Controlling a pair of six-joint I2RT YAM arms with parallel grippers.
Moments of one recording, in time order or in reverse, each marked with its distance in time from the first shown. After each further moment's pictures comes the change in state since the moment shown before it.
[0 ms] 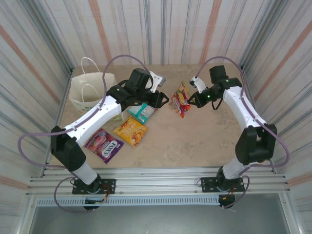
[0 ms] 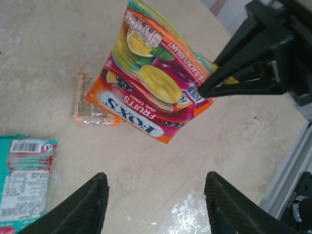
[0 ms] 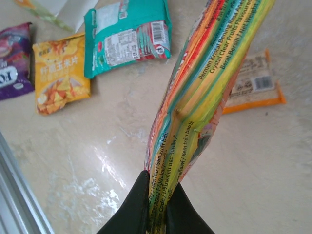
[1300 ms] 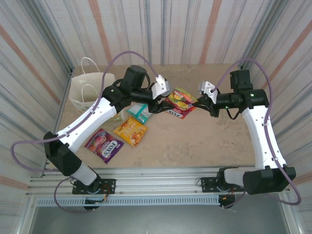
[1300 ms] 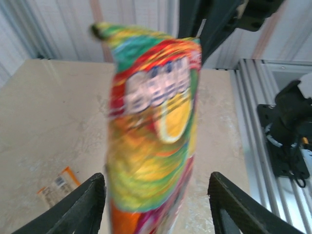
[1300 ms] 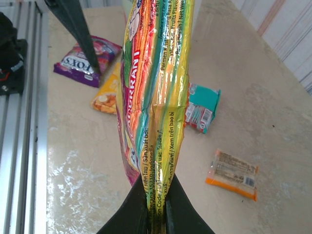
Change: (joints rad) left arm -0.014 -0.061 0.028 0.023 0.376 0.621; right arm -0.070 -0.327 -0.003 -0.182 -0.302 -0.545
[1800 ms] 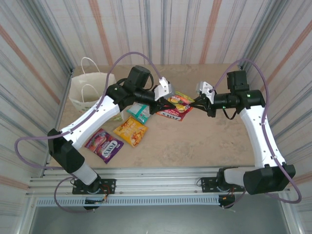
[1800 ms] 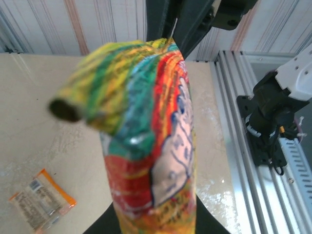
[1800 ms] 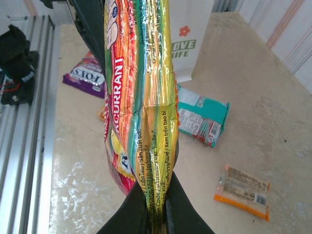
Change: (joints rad) left arm -0.010 0.040 0.040 -0.076 0.034 0.035; right arm 0.020 -0.005 -0.055 0.089 -0.047 0.053
